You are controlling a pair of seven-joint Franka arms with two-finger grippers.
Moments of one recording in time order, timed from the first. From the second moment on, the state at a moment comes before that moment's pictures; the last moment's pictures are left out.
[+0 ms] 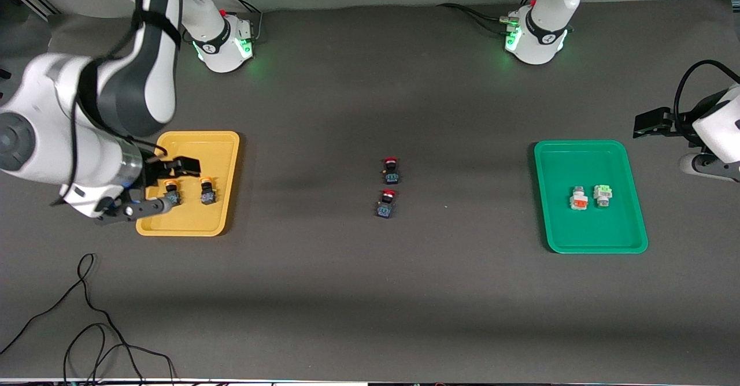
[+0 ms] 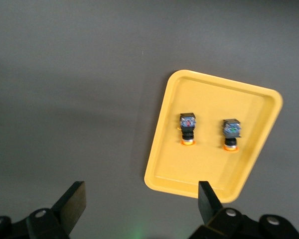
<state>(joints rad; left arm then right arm) 0.18 0.21 -0.25 -1.32 0.08 1.29 0.14 1.17 0.61 -1.36 -1.46 0.53 1.41 -0.35</state>
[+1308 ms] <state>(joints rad) -0.07 -0.02 -0.04 -1.65 0.07 1.56 0.11 0.48 0.21 -0.51 -1.40 0.10 1.40 -0.23</state>
